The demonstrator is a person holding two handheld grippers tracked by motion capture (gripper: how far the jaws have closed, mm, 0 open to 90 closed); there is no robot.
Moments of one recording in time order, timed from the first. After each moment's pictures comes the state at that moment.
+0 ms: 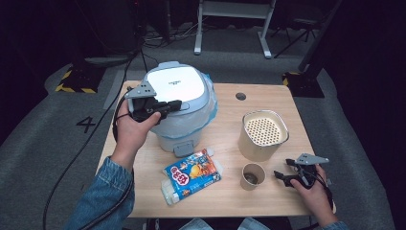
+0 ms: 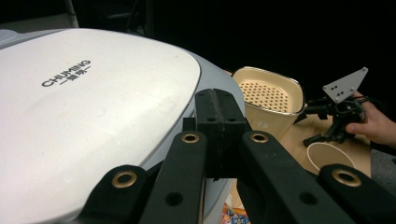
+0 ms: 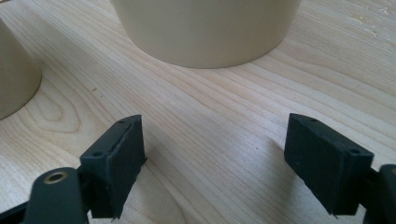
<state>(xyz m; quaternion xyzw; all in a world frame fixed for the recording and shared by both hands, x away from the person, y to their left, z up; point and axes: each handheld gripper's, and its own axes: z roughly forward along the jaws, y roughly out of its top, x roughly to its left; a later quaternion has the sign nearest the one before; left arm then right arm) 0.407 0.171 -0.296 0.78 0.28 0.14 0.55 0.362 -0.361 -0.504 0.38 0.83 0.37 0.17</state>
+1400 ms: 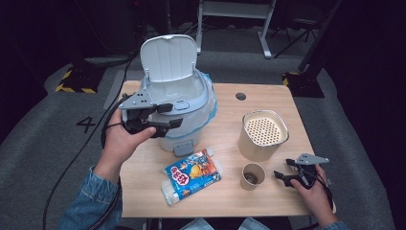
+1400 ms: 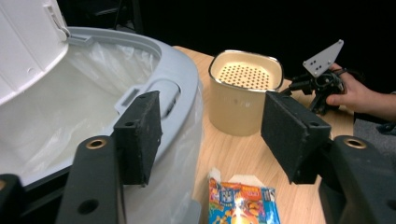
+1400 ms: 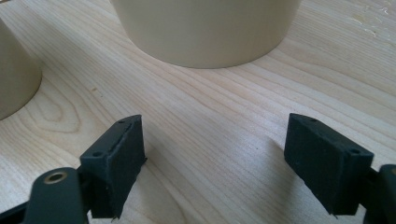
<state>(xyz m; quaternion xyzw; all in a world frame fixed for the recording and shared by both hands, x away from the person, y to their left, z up) 0.370 0.179 -0.289 0.80 0.25 0.14 0.52 0.362 -0.361 -0.504 0.38 0.83 0.37 0.17</state>
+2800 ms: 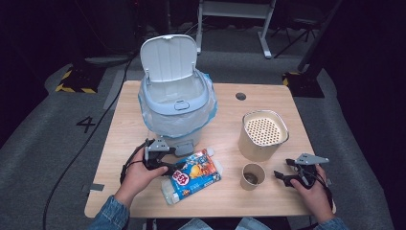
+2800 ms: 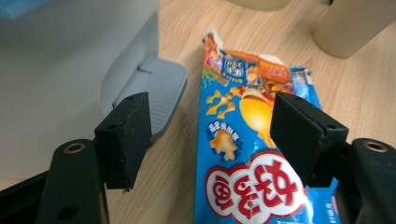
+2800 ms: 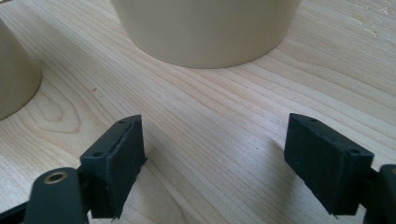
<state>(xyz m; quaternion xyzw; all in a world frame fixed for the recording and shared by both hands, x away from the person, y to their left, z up) 0.371 0.161 -0.462 0.85 0.30 0.07 0.43 0.362 -0.361 -0.504 0.38 0.83 0.37 0.17</state>
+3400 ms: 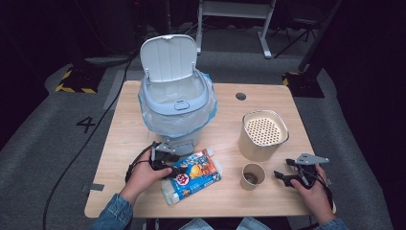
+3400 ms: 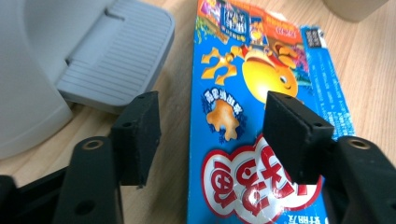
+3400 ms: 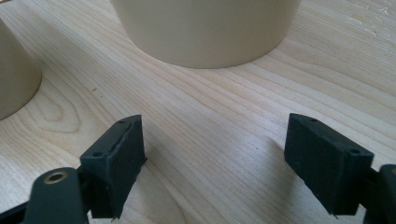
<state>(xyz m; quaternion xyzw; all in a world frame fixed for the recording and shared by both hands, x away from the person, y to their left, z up) 0.380 0.150 -0.485 0.87 0.31 0.00 0.38 0.362 -0.361 -0.504 0.38 0.83 0.37 0.17</state>
